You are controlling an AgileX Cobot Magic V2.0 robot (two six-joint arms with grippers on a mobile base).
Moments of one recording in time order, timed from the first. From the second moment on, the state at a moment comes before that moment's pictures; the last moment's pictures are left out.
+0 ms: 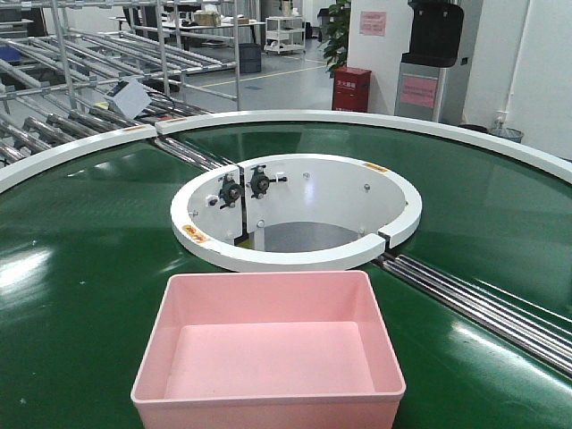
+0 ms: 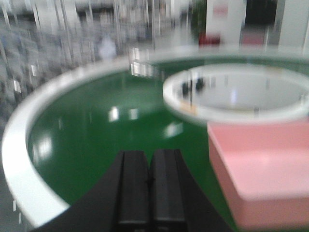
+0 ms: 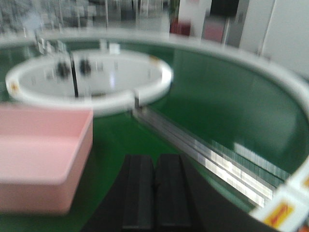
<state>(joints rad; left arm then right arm) 0.03 0.32 -0.67 -0.01 0.63 0.03 0.05 0.41 -0.68 -0.07 0.60 0.00</state>
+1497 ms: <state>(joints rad) -0.29 1.62 -1.32 -0.07 0.85 0.05 0.28 1.81 -1.63 0.01 1.16 0.02</state>
